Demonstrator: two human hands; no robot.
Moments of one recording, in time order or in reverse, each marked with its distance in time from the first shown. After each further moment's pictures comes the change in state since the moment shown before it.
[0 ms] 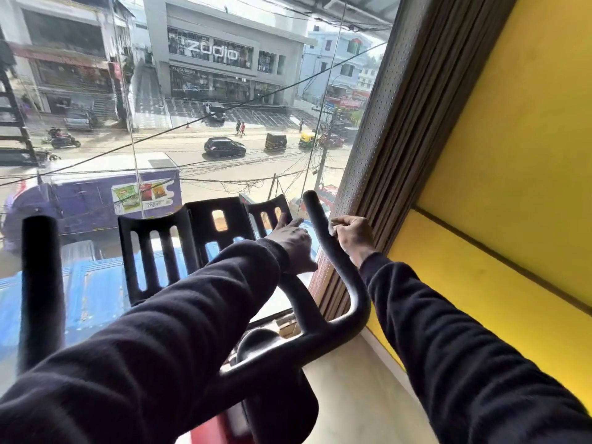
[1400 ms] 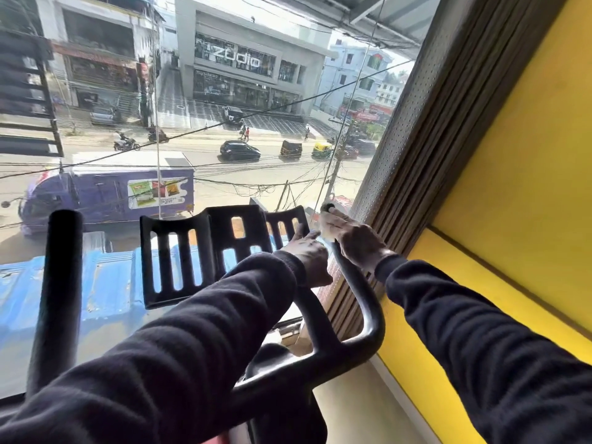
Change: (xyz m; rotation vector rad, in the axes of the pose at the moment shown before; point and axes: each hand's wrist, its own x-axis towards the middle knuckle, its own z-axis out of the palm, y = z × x) left_hand 0.003 -0.003 0.006 -0.030 0.036 0.001; right_hand 0.031 -0.004 0.001 -1.003 -0.251 -1.005
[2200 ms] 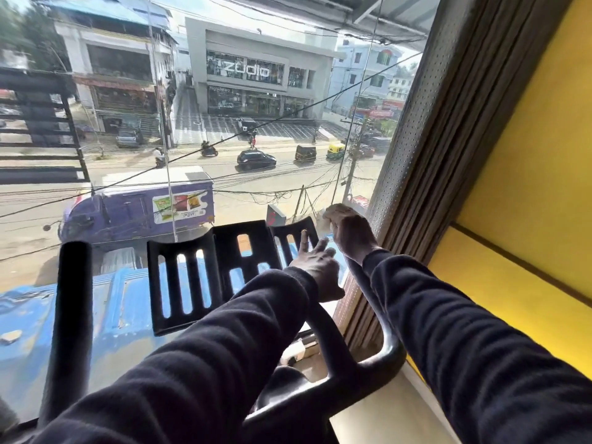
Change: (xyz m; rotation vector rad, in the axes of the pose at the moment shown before) left_hand 0.010 -0.002 0.006 0.109 -0.028 -0.029; right_hand 0.052 -0.022 -0.005 0.320 0.276 0.258
